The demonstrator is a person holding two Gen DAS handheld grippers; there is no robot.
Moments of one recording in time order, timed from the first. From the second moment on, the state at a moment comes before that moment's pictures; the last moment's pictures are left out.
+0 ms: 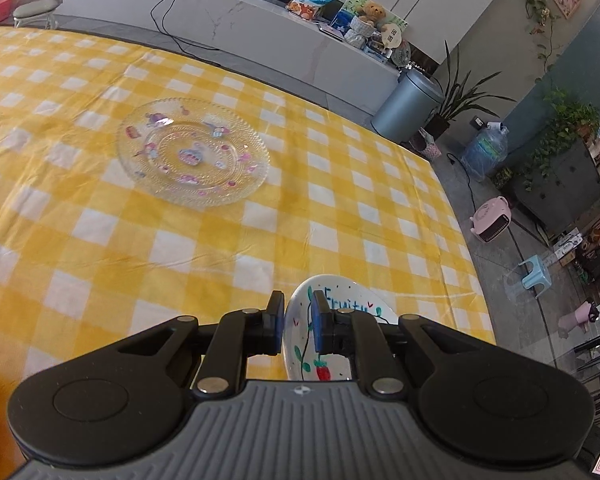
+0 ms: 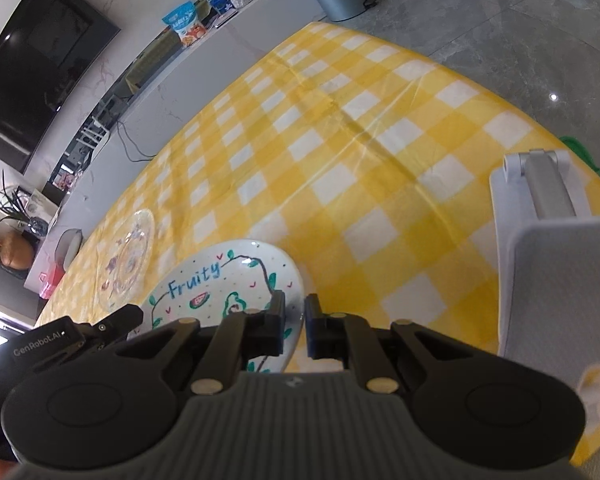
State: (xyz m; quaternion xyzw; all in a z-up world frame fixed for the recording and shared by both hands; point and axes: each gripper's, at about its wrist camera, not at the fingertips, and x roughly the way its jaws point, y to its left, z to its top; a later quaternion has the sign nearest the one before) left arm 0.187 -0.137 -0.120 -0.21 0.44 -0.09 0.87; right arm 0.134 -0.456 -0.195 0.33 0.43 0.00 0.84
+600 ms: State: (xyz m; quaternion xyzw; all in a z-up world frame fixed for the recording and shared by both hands) left arm 0.130 -0.120 -0.114 -0.22 0.45 -0.08 0.86; right arm 0.093 -0.438 -0.180 0.31 0.50 -0.01 0.81
